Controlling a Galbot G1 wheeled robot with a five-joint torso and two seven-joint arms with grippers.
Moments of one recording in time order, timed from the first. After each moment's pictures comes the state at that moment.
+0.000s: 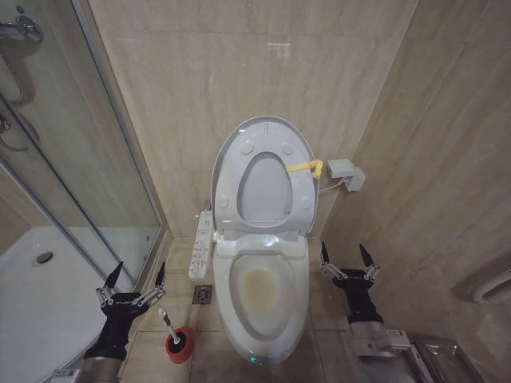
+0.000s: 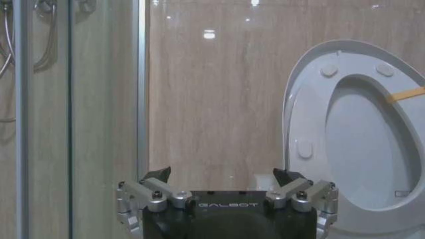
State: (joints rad) left arm 1.79 -1.29 -0.67 -2.29 -0.30 -0.18 -0.04; right arm -1.60 1.45 0.56 2.16 0.15 0.23 0.13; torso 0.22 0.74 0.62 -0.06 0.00
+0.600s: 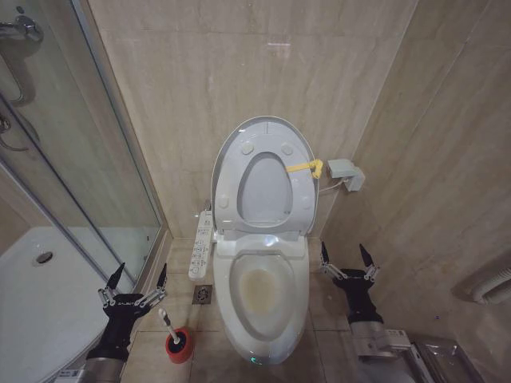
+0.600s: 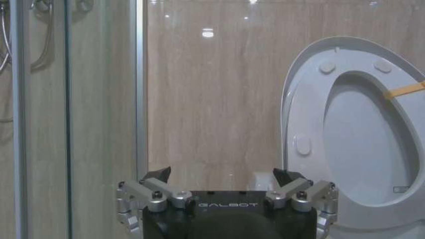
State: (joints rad) left arm 1.79 -1.29 -0.67 -2.28 -0.28 -0.18 -0.04; right arm -1.60 1.45 0.56 2.16 0.15 0.23 0.13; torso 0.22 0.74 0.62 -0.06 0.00
